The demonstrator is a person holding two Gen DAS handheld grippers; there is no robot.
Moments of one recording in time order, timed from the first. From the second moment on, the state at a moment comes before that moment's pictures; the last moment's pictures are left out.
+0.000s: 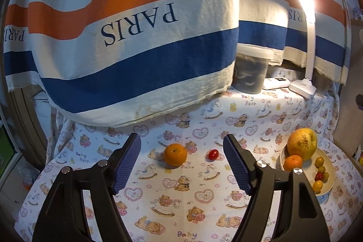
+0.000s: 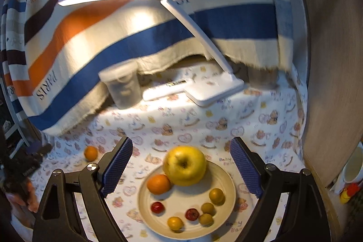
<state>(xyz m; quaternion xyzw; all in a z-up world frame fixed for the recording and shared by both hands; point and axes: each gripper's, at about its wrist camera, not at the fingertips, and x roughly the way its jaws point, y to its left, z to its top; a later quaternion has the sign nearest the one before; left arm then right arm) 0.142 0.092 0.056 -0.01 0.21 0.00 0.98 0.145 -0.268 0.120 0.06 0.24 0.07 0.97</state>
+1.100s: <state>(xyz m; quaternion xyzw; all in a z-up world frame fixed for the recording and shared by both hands) 0.300 0.135 -0.041 -0.09 0.39 -0.02 0.92 0.303 -0.074 -0.035 0.07 0.38 0.20 0.90</state>
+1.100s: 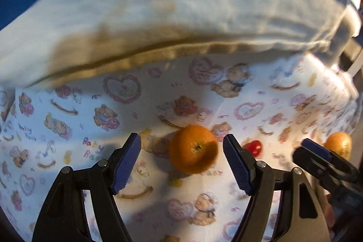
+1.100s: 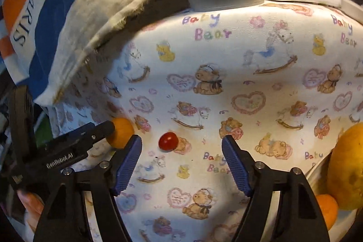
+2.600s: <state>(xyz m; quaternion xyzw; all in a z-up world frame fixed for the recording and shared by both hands) 0.254 0.194 -0.039 -0.10 0.40 -0.04 0.91 0.318 -0.030 -0.049 0.01 0.38 0.18 0.91</state>
